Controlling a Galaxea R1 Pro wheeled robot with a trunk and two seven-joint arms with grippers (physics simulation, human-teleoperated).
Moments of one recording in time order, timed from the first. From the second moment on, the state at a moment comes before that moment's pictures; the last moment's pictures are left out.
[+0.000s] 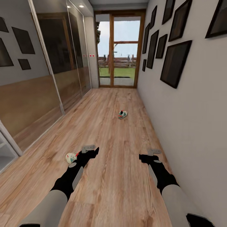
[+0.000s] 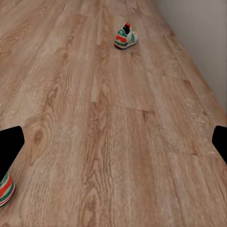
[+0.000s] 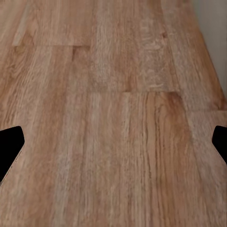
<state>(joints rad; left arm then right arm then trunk) -0.69 -0.10 0.04 -0.66 0.09 -0.03 -0.14 -0.75 0.09 -0.23 -0.59 0.19 0.22 -0.05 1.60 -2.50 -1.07</state>
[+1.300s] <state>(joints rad) -0.69 -0.10 0.04 -0.66 0.09 -0.03 -0.14 -0.75 0.09 -0.23 -0.59 0.19 0.22 -0.05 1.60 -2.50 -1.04</state>
